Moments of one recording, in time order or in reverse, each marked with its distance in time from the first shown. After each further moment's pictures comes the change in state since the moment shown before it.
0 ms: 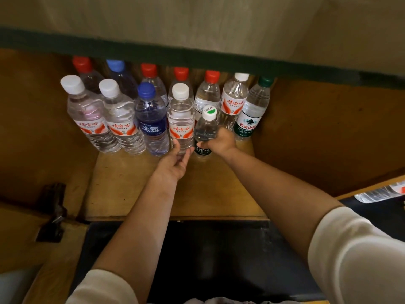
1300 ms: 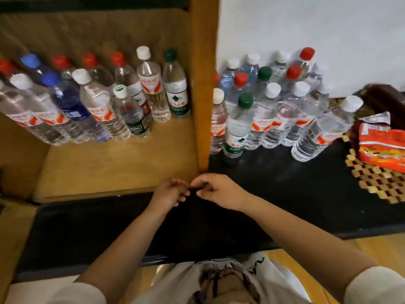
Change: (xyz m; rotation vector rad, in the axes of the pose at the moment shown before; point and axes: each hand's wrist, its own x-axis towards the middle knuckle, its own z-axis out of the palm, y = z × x) left_hand -0.077 -0.212 -0.037 1.456 0.016 0.259; right_hand -0.169 0.195 -0.127 0.033 -0.421 -0.386
